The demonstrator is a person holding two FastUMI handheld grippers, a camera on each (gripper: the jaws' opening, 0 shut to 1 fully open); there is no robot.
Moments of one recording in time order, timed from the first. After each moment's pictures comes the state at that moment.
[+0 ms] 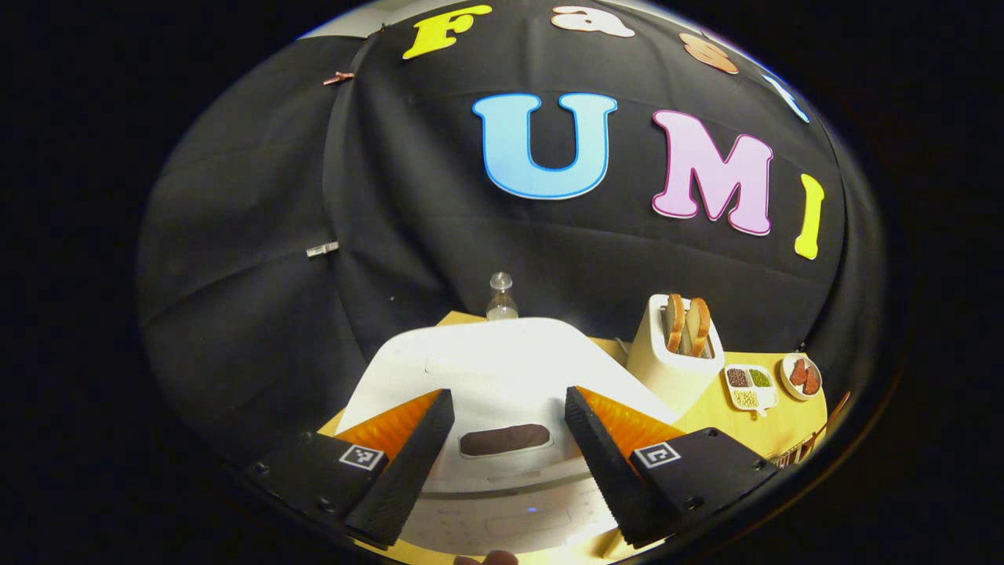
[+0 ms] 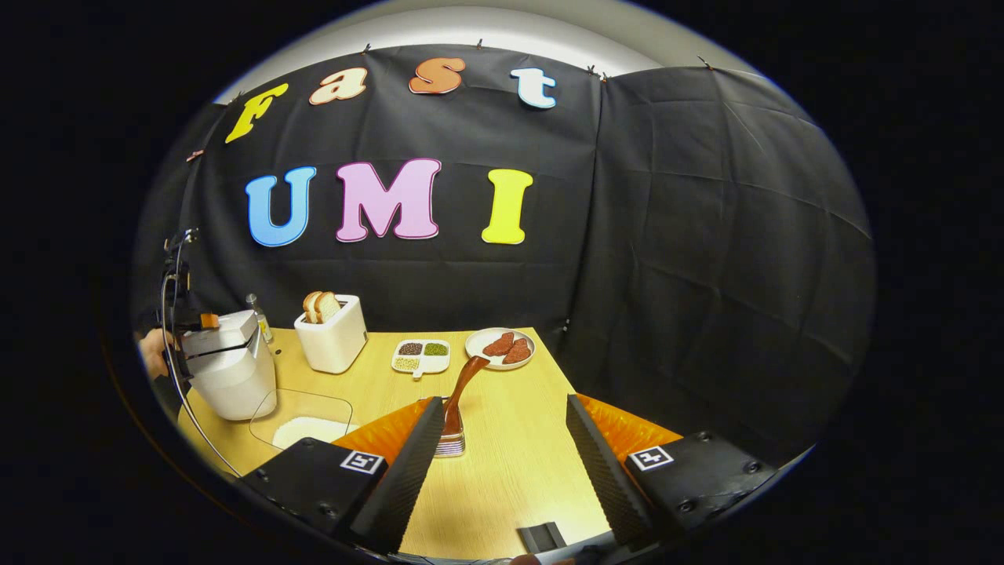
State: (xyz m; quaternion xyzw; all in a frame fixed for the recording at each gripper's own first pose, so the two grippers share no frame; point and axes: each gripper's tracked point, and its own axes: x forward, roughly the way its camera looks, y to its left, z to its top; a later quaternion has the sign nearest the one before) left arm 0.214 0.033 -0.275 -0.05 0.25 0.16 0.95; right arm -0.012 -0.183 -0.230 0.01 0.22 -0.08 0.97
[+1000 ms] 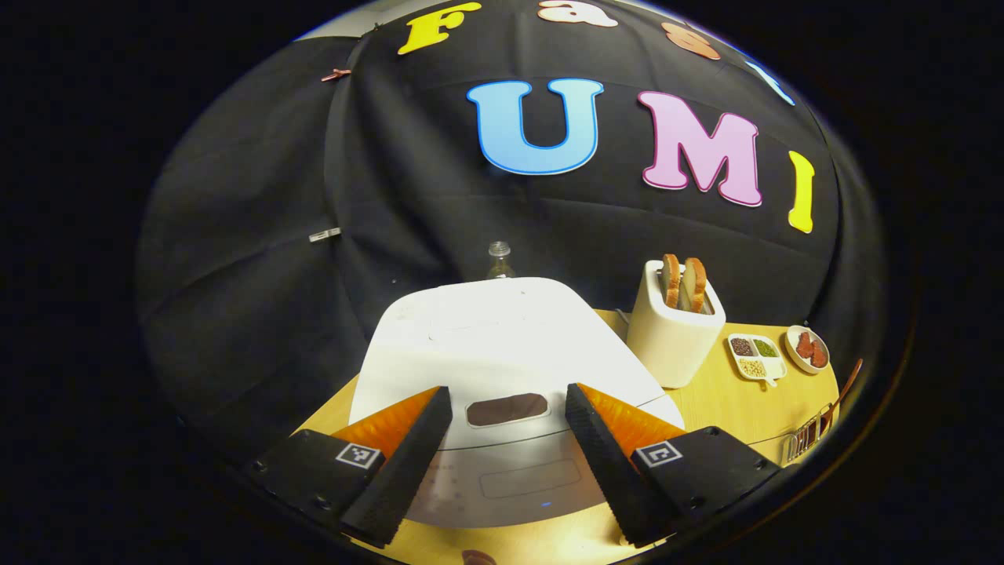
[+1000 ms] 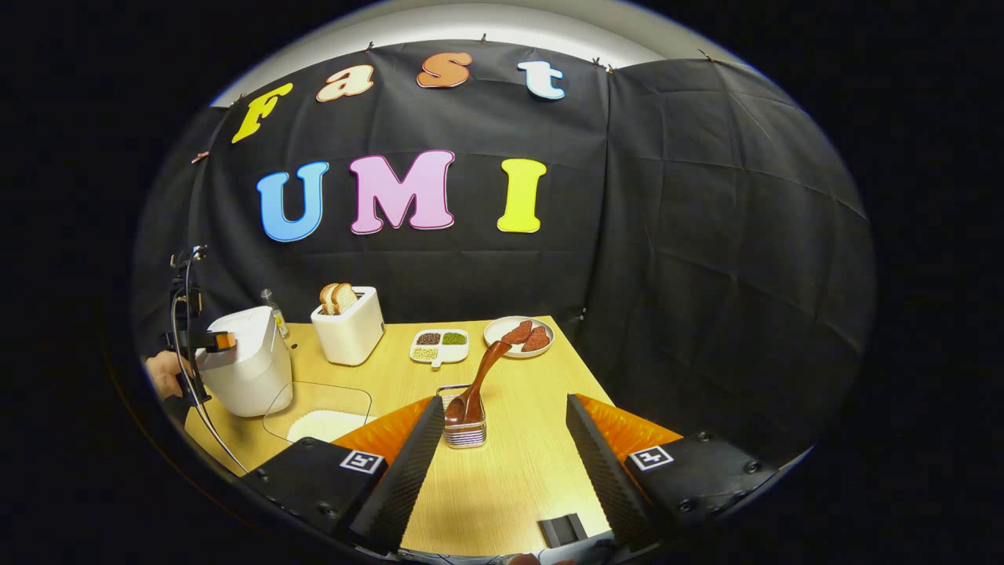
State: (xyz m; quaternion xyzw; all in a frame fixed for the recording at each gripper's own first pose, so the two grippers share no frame) left arm 0.179 0.016 -0.300 -0.02 0.26 0.14 0.95; right arm -0.018 -0.157 -0.248 0.03 0.23 -0.05 0.97
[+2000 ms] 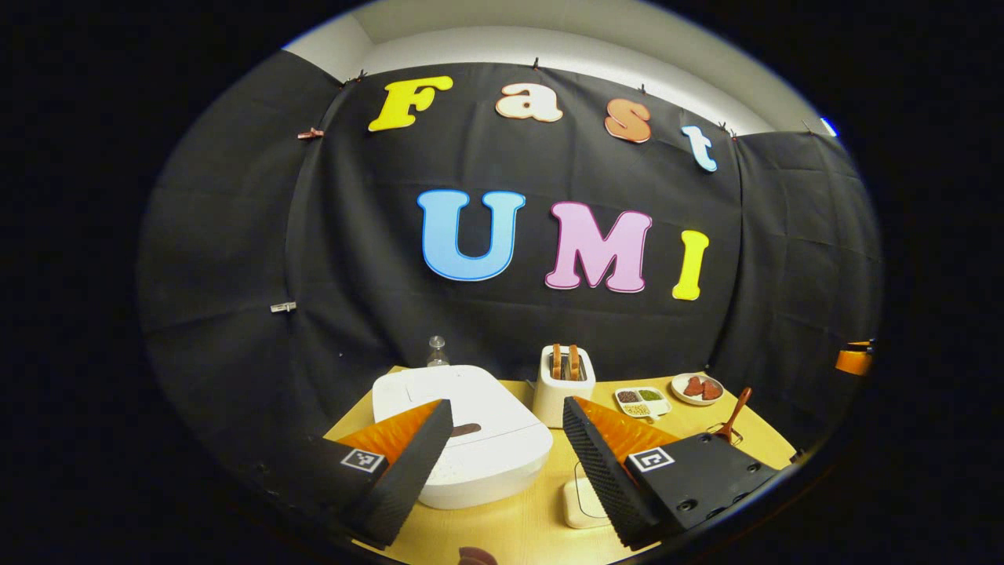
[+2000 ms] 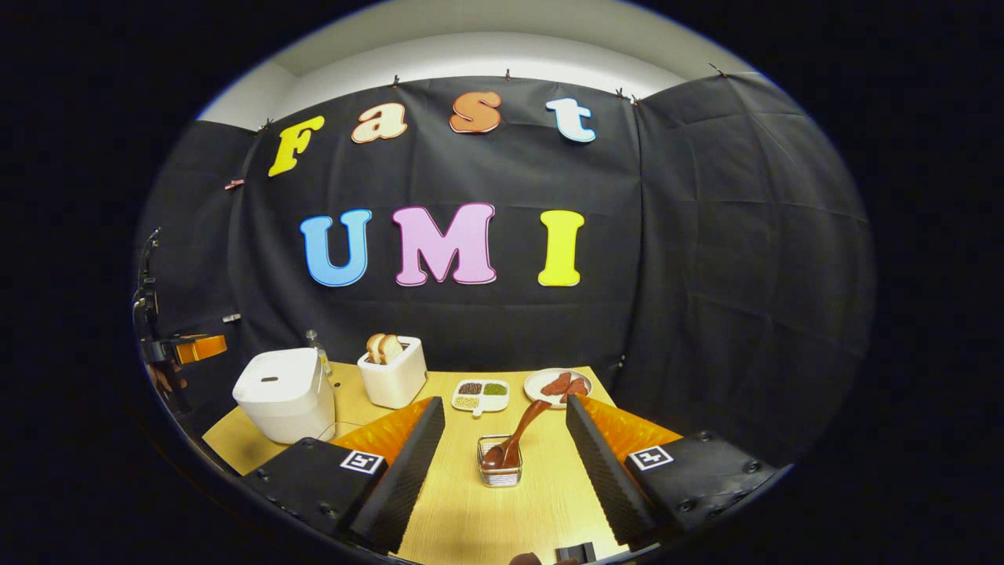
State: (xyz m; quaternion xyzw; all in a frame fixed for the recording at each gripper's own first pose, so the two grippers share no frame) left arm 0.047 -0.039 -0.126 -0.04 0.09 -0.01 1.00; right arm 0.009 -0.135 -0.164 0.04 0.13 0.03 0.99
